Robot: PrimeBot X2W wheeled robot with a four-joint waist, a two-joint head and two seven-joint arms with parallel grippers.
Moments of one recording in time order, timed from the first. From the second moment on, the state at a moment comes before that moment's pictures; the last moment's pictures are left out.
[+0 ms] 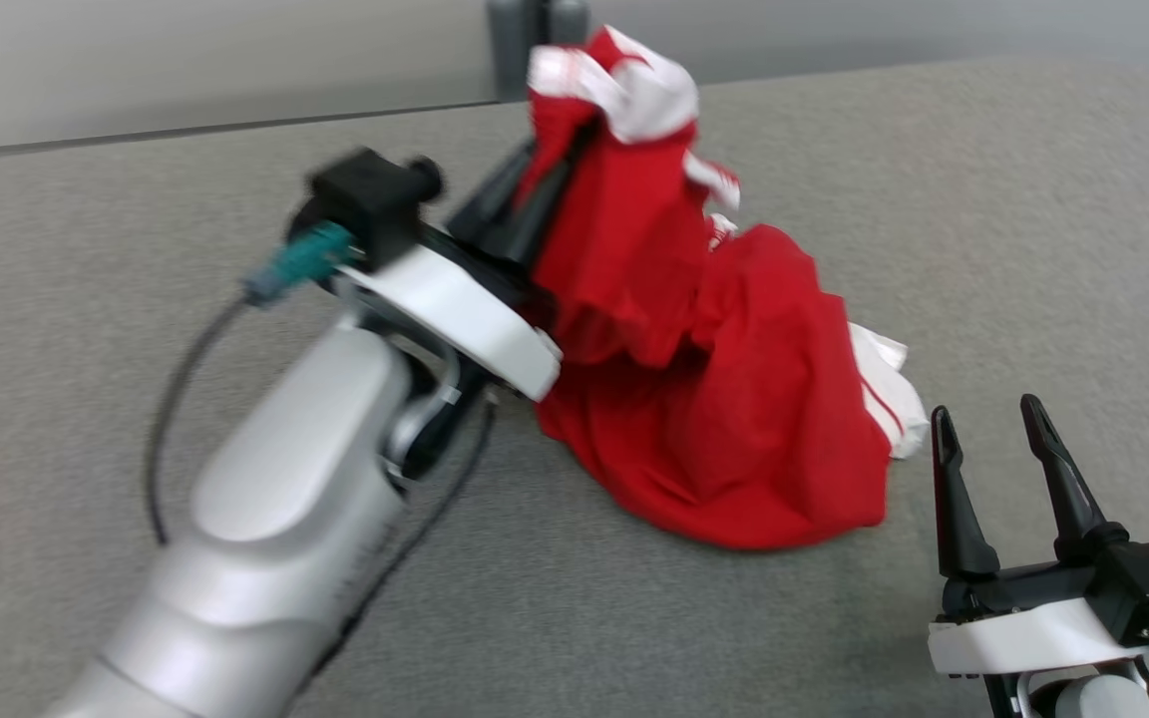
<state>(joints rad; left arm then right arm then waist) -0.78 0.08 -0.62 0.44 -0.61 -0.12 -0.21 -0.06 -0.05 0.03 0.08 0.05 0.13 -0.26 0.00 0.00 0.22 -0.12</state>
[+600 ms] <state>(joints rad) -0.70 0.47 -0.26 0.23 -0.73 0.03 -0.15 -0.03 -0.07 0.03 0.07 0.05 0.13 -0.26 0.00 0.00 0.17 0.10</state>
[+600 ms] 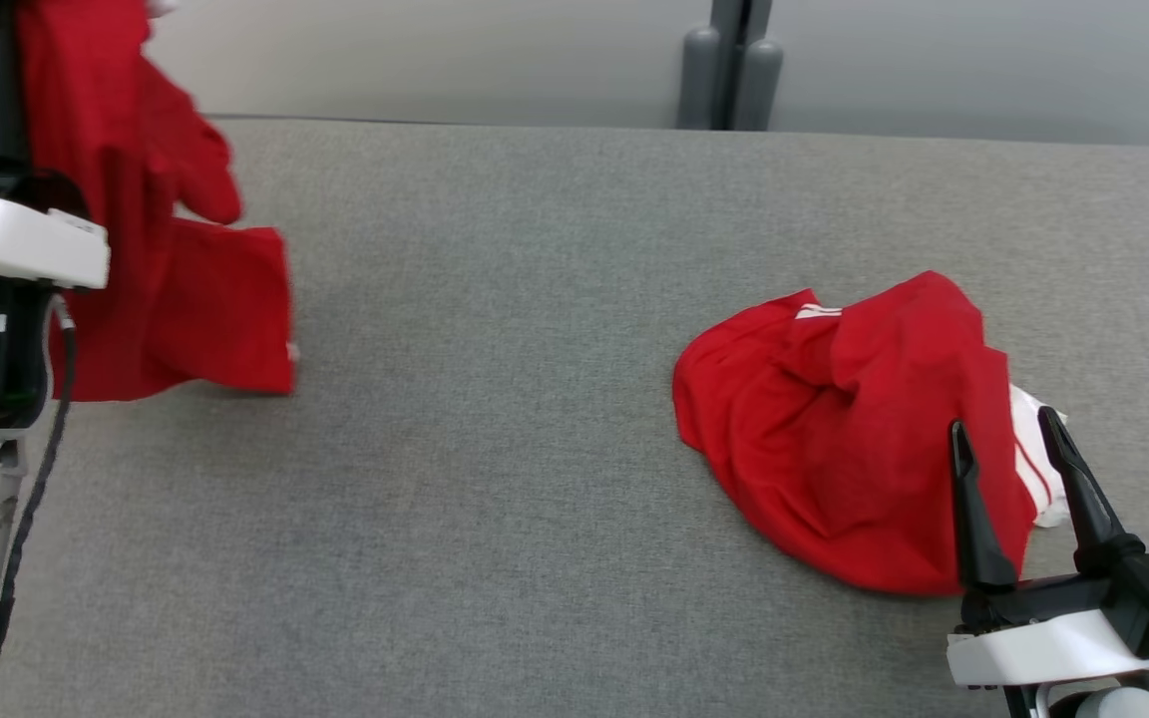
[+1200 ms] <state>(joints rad) -0.48 0.29 -0.08 0.49 -0.63 0.07 -0.26 -0.07 -0.14 0.05 0.06 0.05 0.13 -0.26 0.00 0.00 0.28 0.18</state>
